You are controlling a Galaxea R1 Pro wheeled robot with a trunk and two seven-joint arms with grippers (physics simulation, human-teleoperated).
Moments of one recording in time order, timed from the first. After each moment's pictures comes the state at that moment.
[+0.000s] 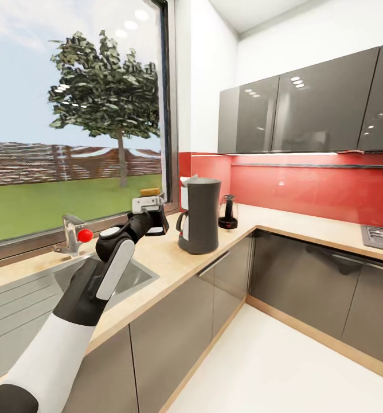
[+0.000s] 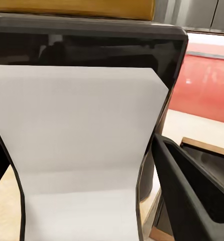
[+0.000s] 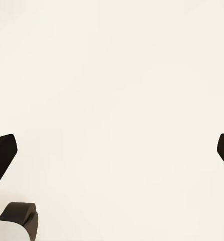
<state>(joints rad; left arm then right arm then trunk) -0.83 0.00 -0.31 -1.44 0.48 0.61 0.29 -0.14 -0.34 0.02 -0.09 -0.01 -0.29 0.25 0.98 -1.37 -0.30</state>
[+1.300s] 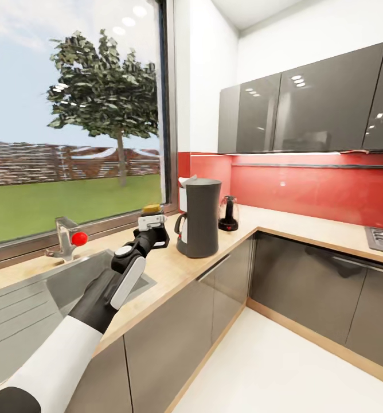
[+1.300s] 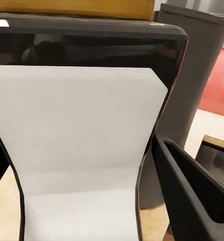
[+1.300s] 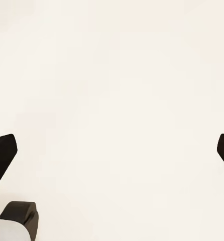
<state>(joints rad) -0.81 0.00 -0.37 -1.18 0.48 0.33 0.29 -0.14 -0.34 0.02 -0.09 -0.01 -0.29 0.25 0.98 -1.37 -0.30</state>
